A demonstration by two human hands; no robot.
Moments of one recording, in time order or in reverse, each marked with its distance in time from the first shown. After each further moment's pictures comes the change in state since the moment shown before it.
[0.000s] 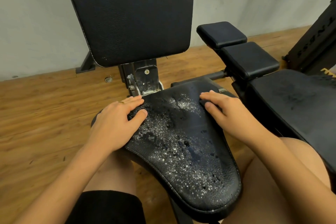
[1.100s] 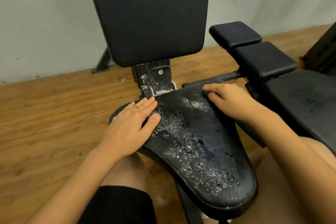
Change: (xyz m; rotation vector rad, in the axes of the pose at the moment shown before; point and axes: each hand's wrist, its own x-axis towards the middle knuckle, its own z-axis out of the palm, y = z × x) left_hand -0.011 -0.011 0.001 0.054 -0.076 0.143; right_hand 0.049 -0.011 0.001 -0.223 -0.134 0.047
